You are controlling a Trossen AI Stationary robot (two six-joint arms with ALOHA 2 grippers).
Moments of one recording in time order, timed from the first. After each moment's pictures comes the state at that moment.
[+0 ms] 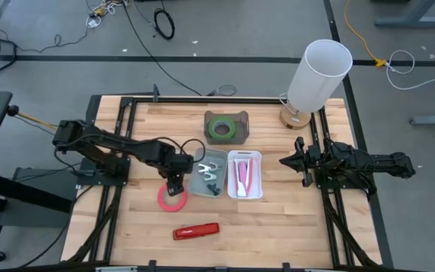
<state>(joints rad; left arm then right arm) -0.12 1.49 1.01 -0.90 0.02 -0.49 0.01 0.00 0.02 0.01 -0.04 0.12</state>
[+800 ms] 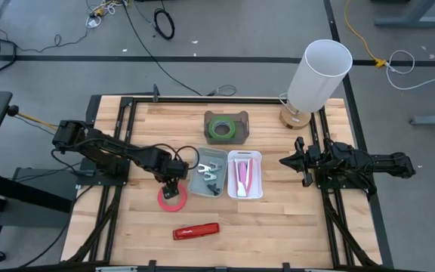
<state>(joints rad) -0.15 1.49 0.82 -0.77 0.01 -0.57 0.01 0.00 0.02 0.01 -0.04 0.12</state>
